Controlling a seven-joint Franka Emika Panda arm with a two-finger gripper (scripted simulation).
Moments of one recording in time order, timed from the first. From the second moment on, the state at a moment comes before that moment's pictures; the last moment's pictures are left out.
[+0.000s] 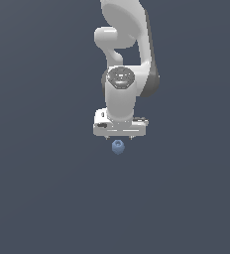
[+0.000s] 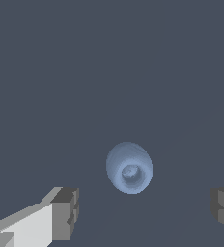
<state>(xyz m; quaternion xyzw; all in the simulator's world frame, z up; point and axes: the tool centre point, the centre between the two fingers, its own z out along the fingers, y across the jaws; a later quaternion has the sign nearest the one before) -0.003 0.018 0.150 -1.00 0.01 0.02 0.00</state>
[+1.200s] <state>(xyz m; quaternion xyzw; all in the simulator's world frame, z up) -0.019 0.016 0.104 -0.97 0.22 0.00 0.00</state>
